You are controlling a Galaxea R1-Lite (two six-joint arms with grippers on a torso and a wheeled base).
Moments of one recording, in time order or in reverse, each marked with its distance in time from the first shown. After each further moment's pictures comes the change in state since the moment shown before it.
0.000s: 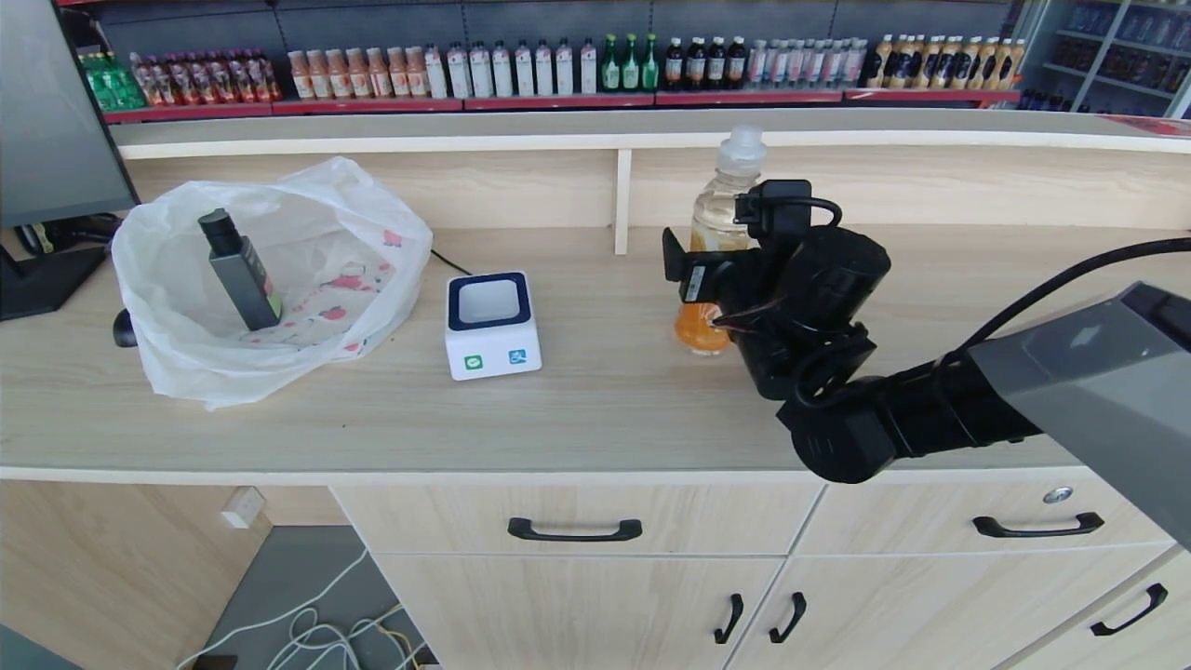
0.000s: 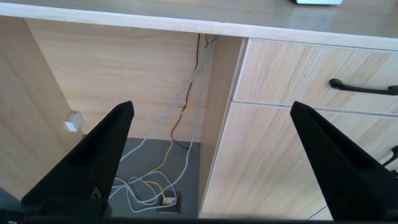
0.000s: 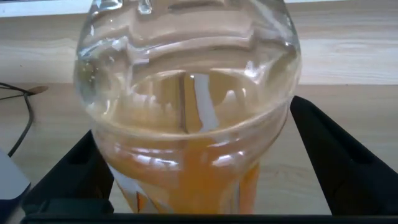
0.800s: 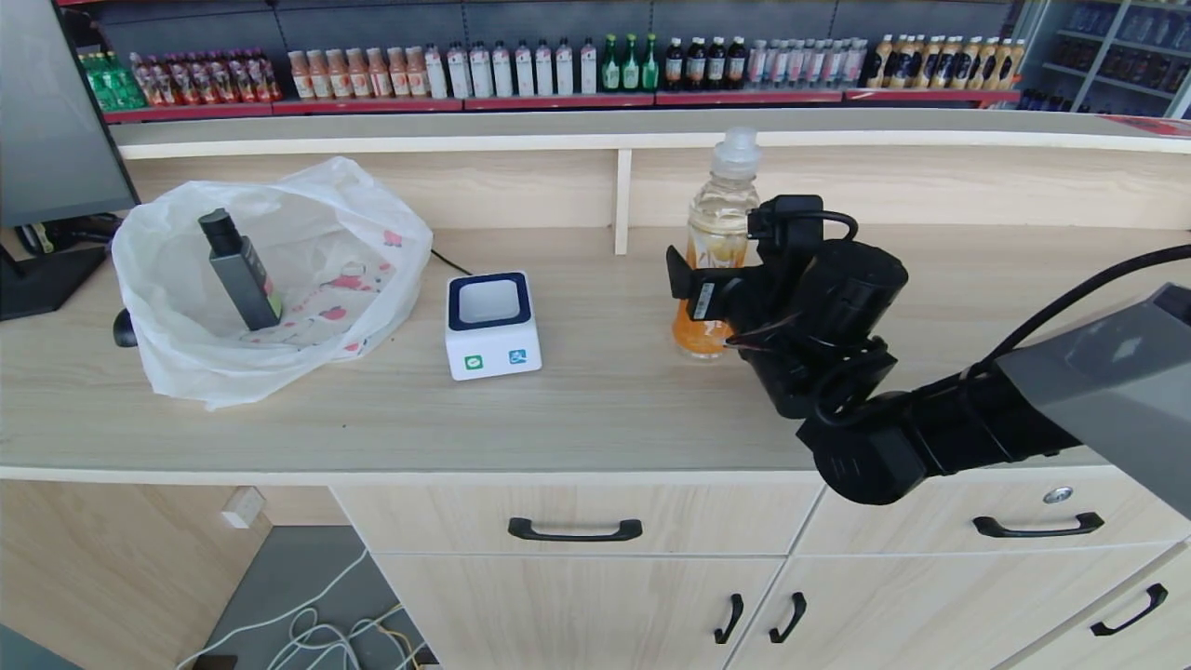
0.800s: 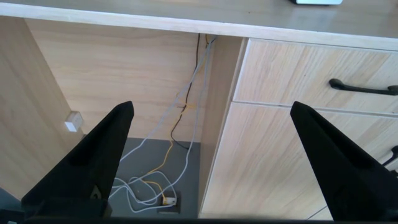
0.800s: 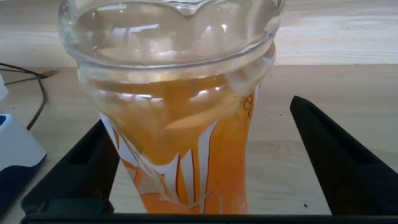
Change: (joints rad) left arm 0.000 0.000 0.000 0.000 0.000 0.000; right arm 0.000 -0.049 0.114 -0.007 0.027 0.045
